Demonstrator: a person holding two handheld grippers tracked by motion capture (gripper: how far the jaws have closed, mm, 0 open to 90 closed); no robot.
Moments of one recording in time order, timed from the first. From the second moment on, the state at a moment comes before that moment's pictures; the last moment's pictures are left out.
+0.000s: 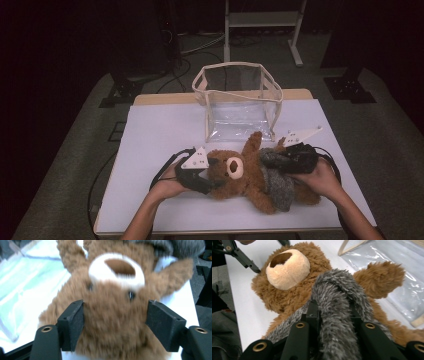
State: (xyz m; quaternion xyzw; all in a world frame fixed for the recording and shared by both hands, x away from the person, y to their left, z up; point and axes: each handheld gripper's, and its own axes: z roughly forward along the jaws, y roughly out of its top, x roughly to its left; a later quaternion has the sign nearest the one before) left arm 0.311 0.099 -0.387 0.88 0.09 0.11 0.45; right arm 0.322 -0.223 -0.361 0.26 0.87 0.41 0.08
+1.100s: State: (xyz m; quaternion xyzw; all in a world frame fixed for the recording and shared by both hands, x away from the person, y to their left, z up) left arm 0.319 0.090 -0.380 0.89 0.09 0.11 0.44; right arm 0.317 -0.255 -0.374 0.30 0.84 0.44 0.07
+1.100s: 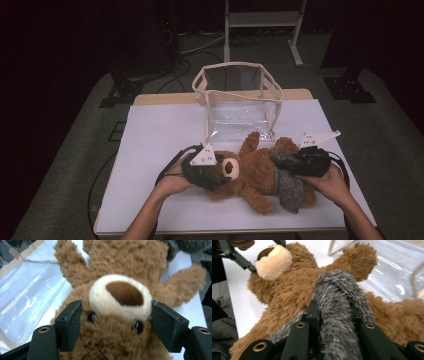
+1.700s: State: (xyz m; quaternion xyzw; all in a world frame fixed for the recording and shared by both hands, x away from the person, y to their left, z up) left arm 0.305 0.079 -0.382 0.90 0.05 0.08 0.43; right arm 0.314 -0.255 -0.351 0.28 0.85 0.43 0.10
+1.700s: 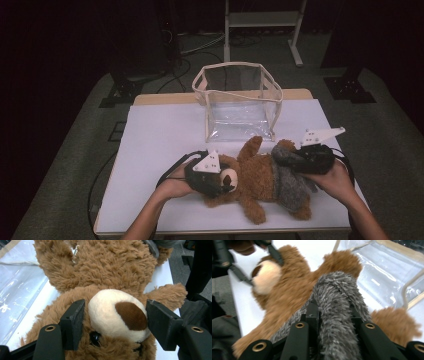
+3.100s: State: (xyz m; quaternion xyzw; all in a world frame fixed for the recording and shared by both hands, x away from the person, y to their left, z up) left arm 0.310 0.109 -0.385 0.88 0.12 0.00 0.45; right arm 0.279 -0.235 -0.376 0.25 0.86 0.44 0.08
